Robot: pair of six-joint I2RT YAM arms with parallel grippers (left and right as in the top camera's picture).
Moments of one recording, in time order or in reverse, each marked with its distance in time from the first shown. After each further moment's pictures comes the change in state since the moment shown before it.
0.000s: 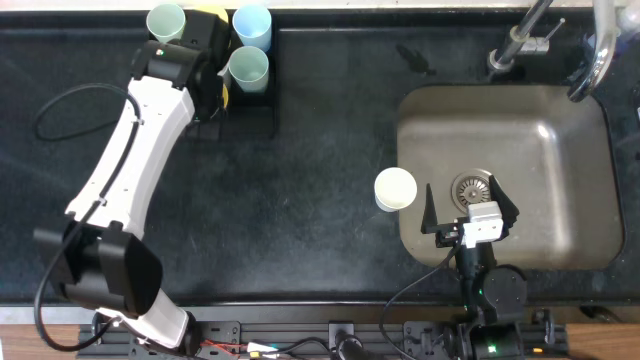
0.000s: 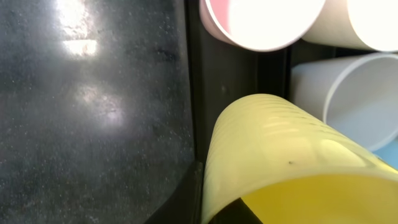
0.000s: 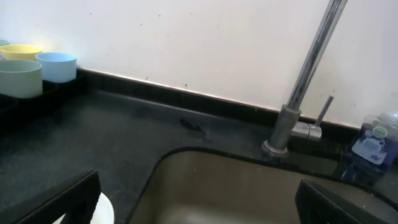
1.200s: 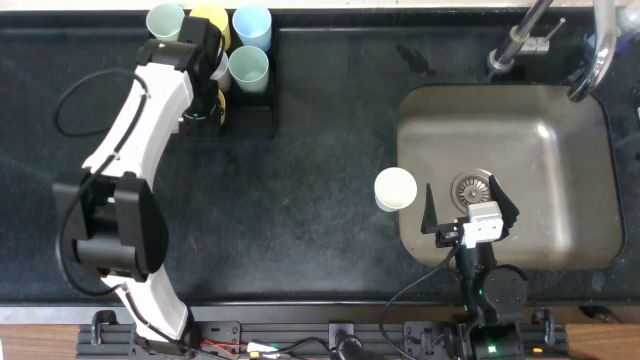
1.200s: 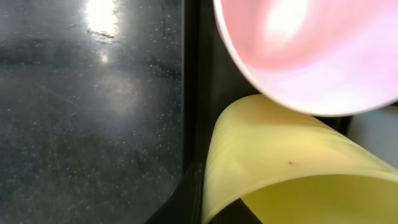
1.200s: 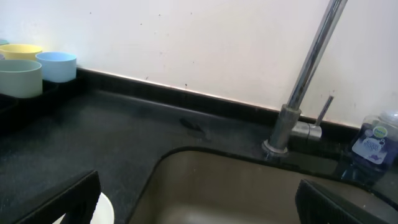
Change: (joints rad) left arm 0.075 0.173 -0.010 0.084 0.081 -0.011; right arm 0.000 0.000 0.000 0.001 0.000 0.000
